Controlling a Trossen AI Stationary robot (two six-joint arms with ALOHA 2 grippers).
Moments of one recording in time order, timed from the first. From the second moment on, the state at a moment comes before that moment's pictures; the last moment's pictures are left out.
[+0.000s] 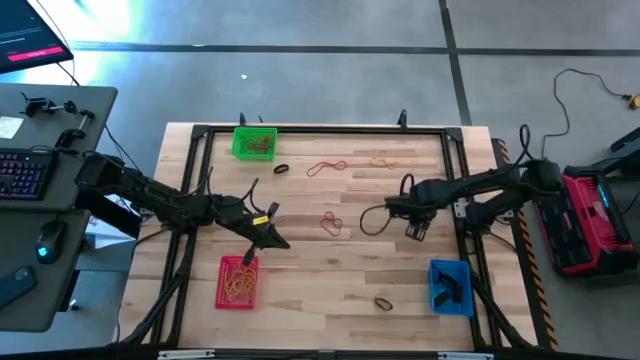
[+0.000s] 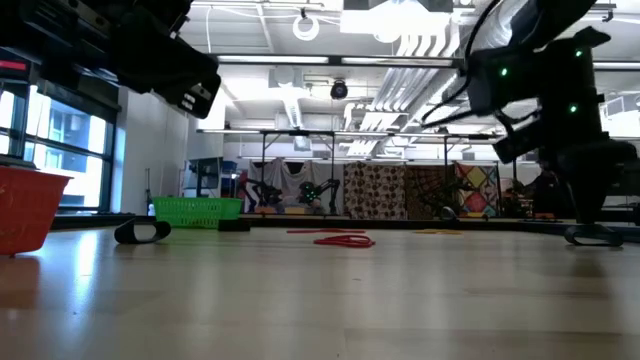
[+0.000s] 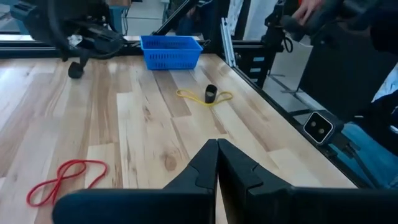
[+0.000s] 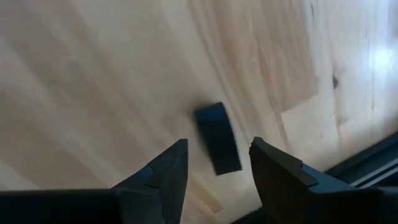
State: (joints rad) left arm -0.17 1.21 0.36 0.60 0.20 -0.05; right arm -0.01 1.39 0.72 -1.07 0.16 0.44
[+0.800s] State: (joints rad) left arm -0.18 1.21 0.36 0.60 0.20 -0.05; right arm -0.23 1.39 0.67 -0.98 -0.13 0.29
